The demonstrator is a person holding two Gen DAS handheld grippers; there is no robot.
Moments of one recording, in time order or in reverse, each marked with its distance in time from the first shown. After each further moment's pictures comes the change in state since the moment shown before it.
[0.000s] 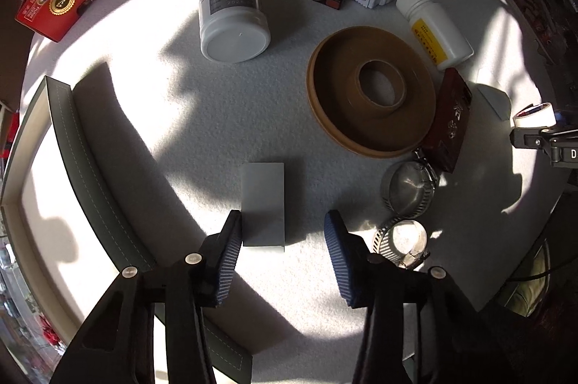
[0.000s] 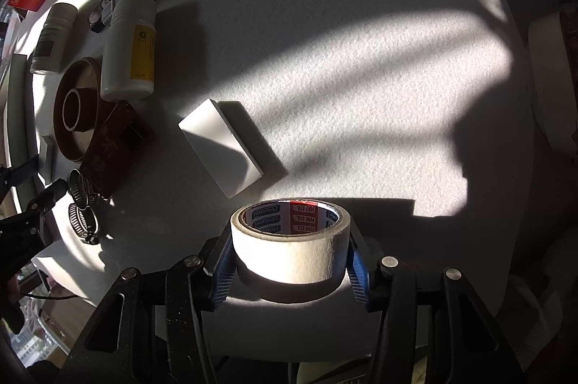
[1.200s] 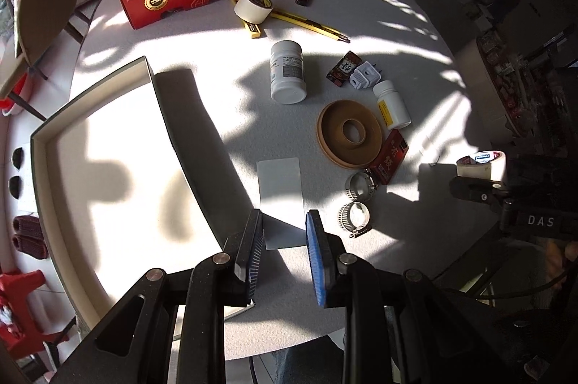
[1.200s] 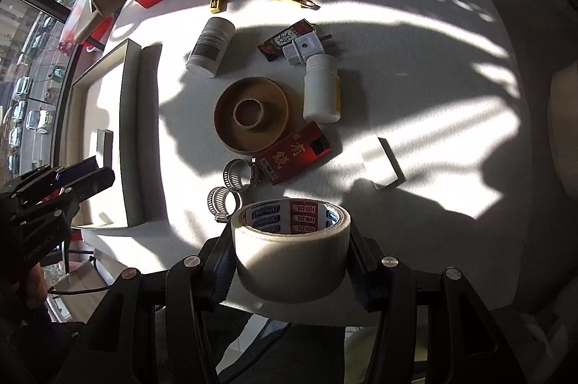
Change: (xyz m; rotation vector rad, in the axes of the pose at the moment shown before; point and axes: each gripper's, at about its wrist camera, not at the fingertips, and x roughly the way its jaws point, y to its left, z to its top) left arm -0.112 0.041 -0.067 -0.222 -0.200 -0.152; right arm -0.107 0.116 -0.001 -0.174 -0.206 0.090
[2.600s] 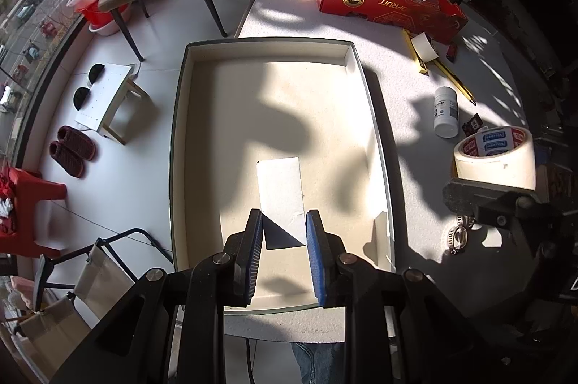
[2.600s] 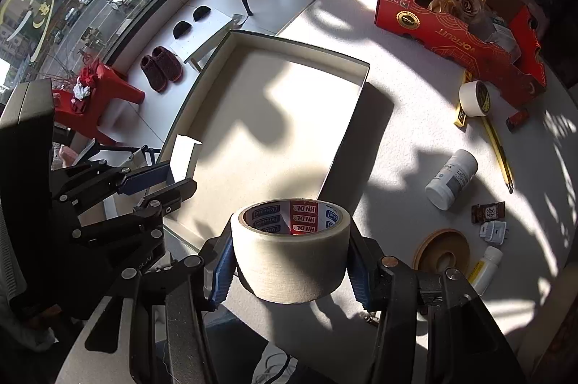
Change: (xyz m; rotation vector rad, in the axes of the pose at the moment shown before) left arm -0.031 0.127 -0.059 -0.334 -0.099 0.166; right arm 0.013 0.239 0.049 -0.581 0.004 0.056
